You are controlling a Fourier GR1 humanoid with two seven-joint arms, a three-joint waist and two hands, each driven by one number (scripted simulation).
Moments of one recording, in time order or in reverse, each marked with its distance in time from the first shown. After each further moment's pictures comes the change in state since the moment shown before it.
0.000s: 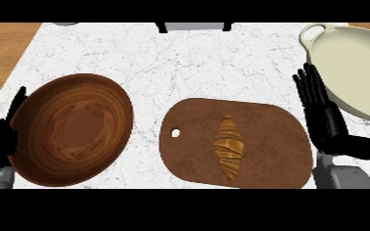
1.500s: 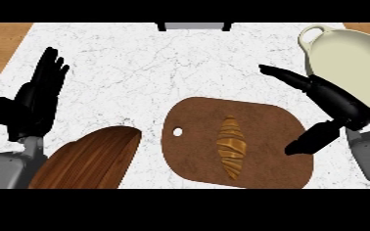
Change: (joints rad) left arm -0.174 -0.176 0.025 -0.265 0.121 -0.057 0.179; right arm -0.230 -0.369 0.214 -0.079 0.312 0.394 0.114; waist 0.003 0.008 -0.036
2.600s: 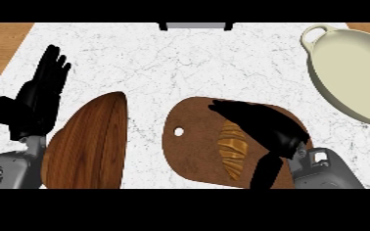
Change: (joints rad) left arm -0.007 -0.077 0.056 -0.031 -0.081 -0.054 0.039; right arm -0.004 0.232 0.224 -0.205 0.223 0.236 0.571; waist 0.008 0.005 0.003
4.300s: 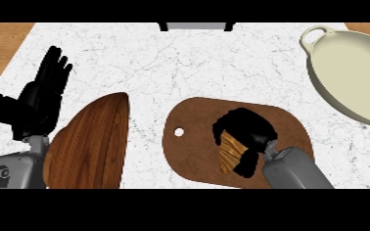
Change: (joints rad) left arm -0.004 -0.108 0.099 0.001 -0.102 -0.100 0.021; right arm 0.039 0.128 0.013 0.318 0.487 -0.144 -0.442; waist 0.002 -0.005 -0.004
